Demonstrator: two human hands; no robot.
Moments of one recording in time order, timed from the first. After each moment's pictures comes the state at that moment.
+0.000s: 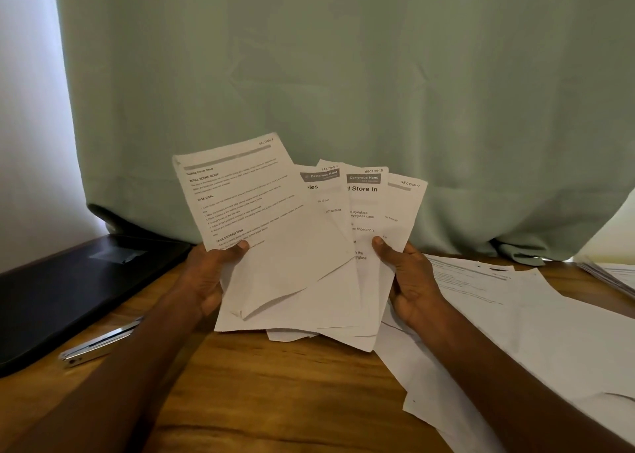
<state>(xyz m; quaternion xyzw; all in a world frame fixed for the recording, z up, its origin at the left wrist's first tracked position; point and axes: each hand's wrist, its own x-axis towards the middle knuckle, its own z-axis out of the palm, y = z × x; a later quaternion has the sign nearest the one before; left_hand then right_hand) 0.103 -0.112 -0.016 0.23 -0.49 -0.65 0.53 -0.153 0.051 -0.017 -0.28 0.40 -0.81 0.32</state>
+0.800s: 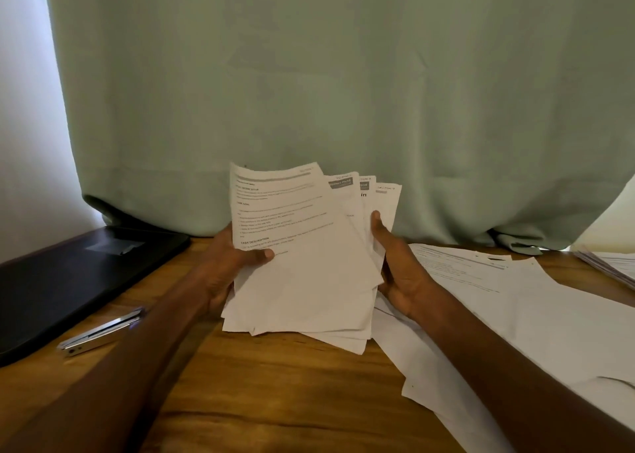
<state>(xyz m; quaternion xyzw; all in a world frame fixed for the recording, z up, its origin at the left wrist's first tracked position) 0.093 -0.093 -0.013 0.17 -0.65 -0.60 0.43 -0.135 0.059 -0.008 -0.35 0.43 -0.73 0.39</state>
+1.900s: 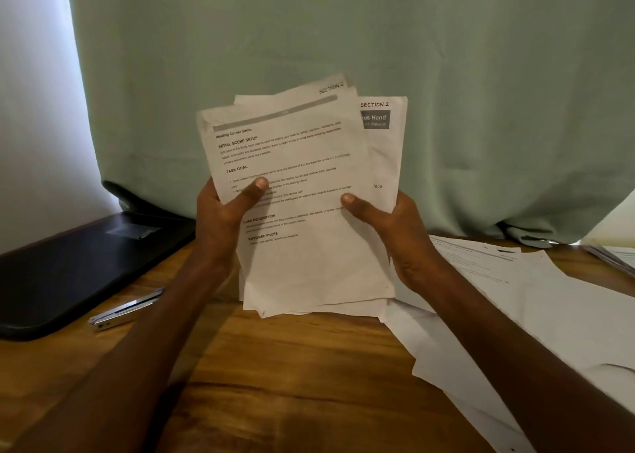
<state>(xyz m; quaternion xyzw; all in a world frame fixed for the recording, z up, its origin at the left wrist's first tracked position) 0.109 -0.061 0.024 0.08 -0.59 -0.49 0.64 -0.096 0.072 0.029 -0.52 0.44 -0.70 0.20</state>
